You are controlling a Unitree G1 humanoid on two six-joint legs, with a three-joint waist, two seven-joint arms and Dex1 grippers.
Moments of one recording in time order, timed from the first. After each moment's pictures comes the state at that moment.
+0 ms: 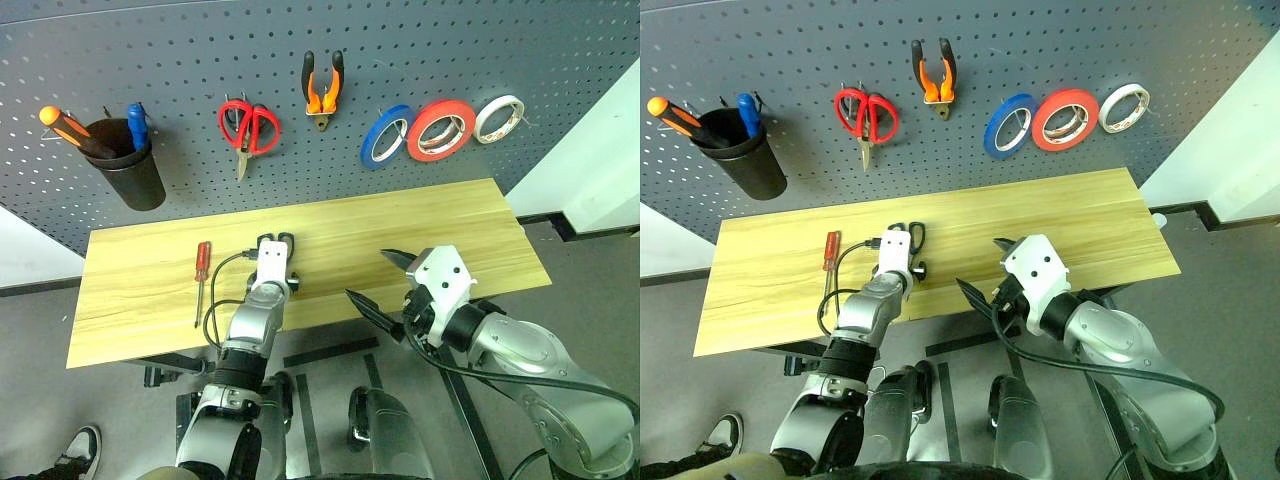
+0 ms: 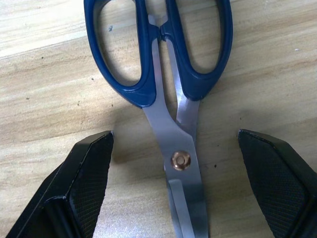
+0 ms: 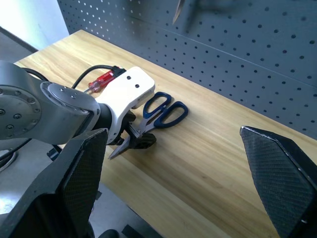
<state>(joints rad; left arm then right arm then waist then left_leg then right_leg) -0.47 -0.08 0.01 0.31 0.04 0.70 0.16 -0.06 -0.54 0.07 -0.90 0.44 0.85 0.35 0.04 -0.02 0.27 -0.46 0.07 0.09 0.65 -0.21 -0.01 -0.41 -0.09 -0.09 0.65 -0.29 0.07</state>
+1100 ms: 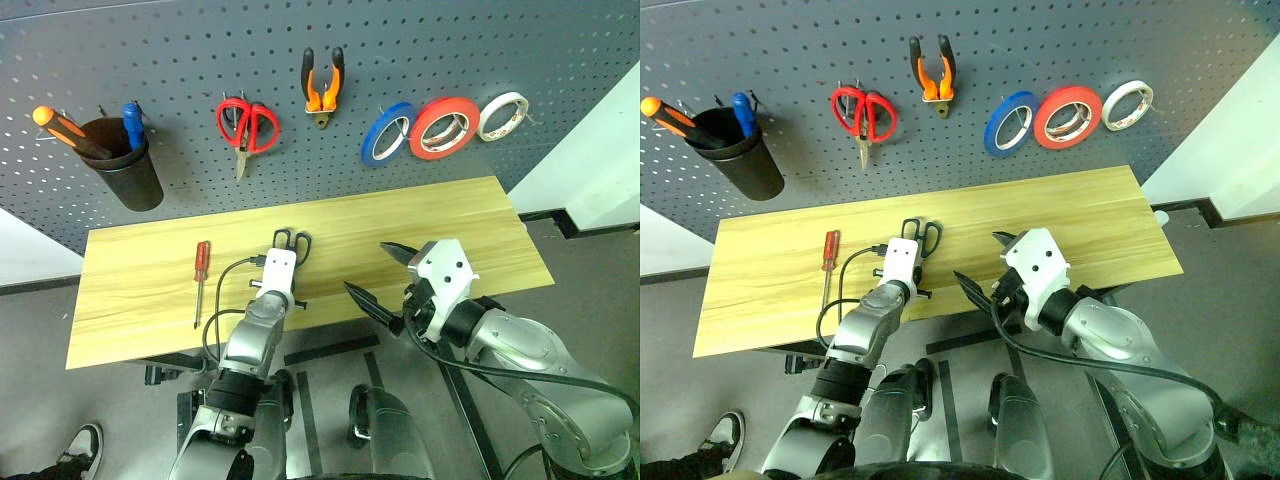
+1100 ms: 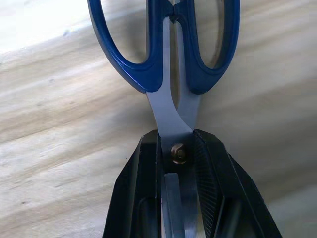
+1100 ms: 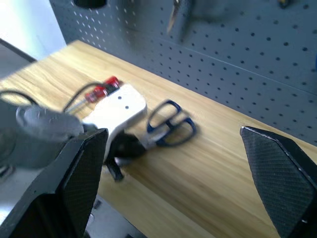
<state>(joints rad) -0.33 -0.04 -0.14 0.13 0.06 0.64 0.04 -0.09 -0.50 0.05 -0.90 0.49 0.85 0.34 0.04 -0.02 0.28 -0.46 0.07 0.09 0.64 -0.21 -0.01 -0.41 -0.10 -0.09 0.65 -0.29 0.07</state>
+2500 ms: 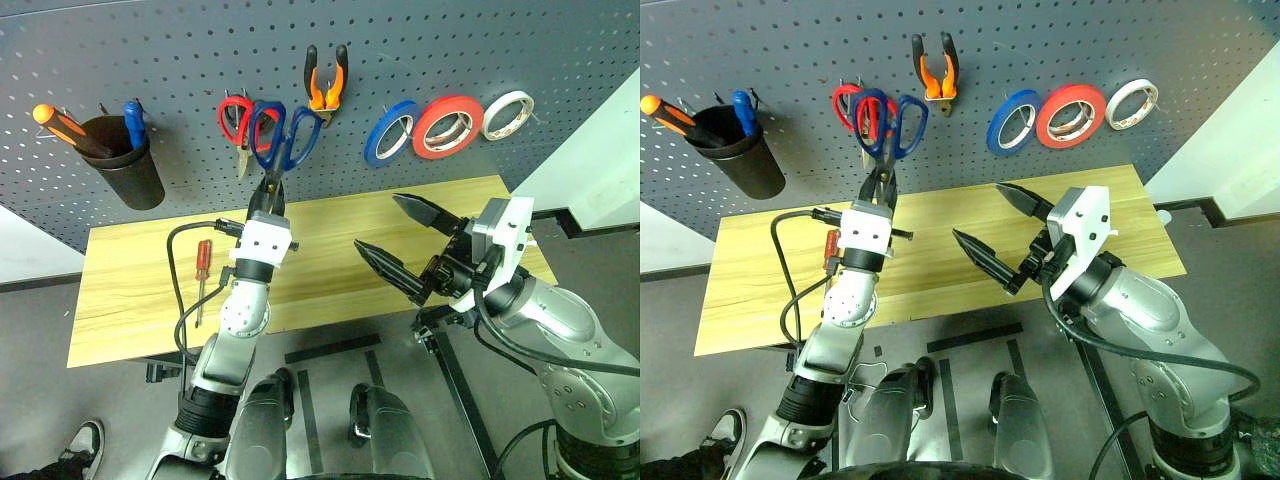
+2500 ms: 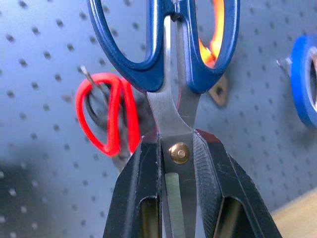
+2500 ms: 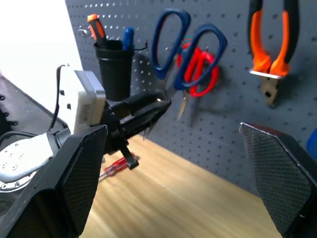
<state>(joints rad) -0.28 0.09 -0.15 -0.12 0.32 -0.18 0.18 -0.19 -0.51 -0.11 -0.78 0.69 0.60 0.48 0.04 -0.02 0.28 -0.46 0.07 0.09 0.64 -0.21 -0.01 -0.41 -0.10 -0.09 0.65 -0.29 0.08</state>
